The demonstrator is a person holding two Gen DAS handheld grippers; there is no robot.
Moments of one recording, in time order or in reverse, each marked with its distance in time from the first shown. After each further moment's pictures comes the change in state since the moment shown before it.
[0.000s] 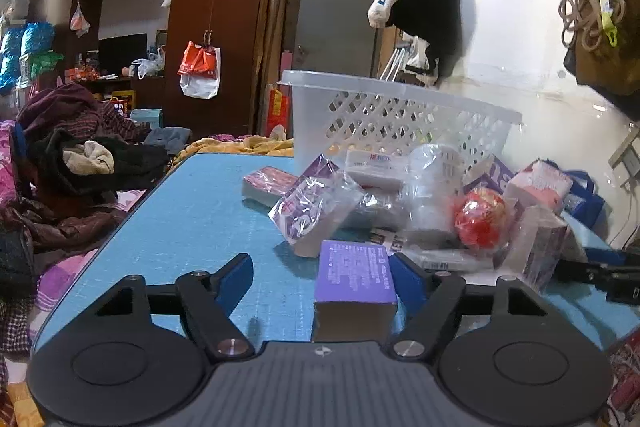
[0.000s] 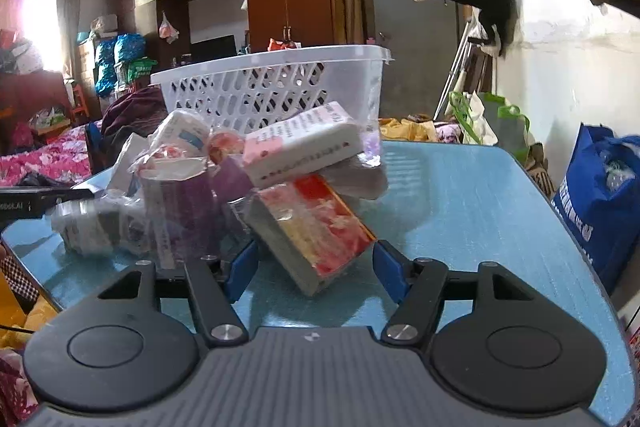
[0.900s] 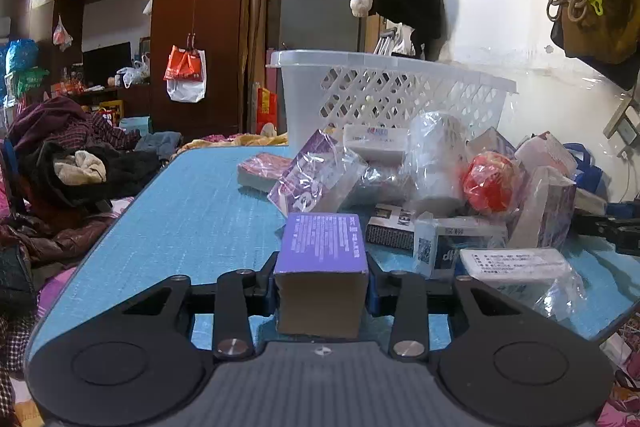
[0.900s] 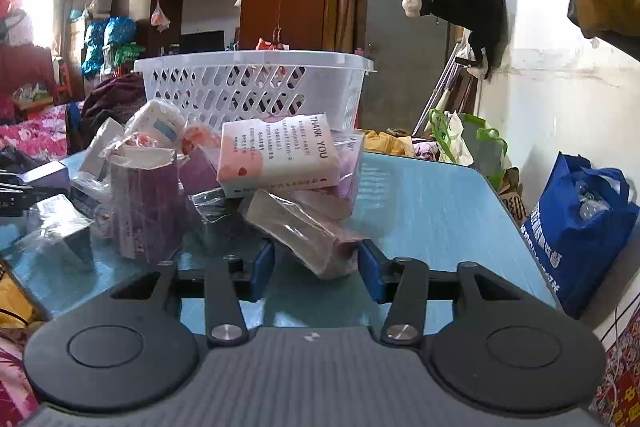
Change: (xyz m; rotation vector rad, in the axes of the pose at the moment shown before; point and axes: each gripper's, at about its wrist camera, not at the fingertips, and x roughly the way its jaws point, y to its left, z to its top) left arm 0.011 0.003 -0.011 0.065 0.014 -0.022; right arm 0.007 0.003 0.005 -0.116 -0.019 -0.087
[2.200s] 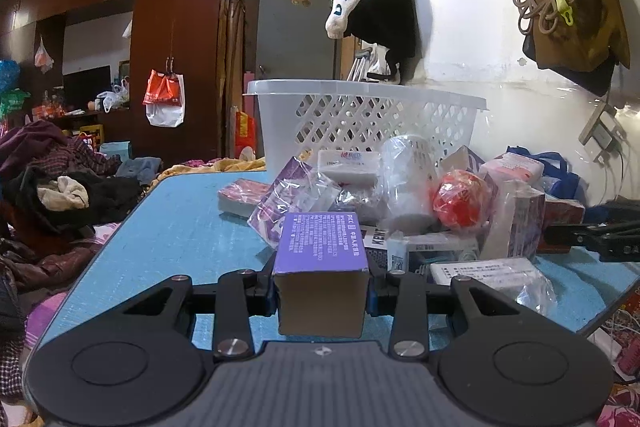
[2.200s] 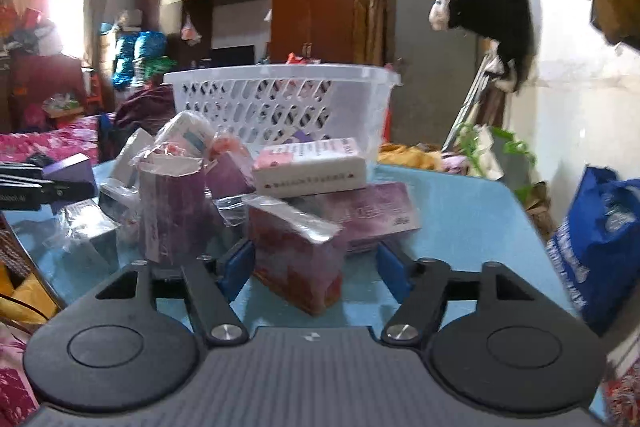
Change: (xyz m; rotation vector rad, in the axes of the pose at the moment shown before) left arm -0.012 0.000 0.000 0.034 -0.076 -0.067; right arm -0.002 -0.010 -0.006 0.015 -0.020 0.144
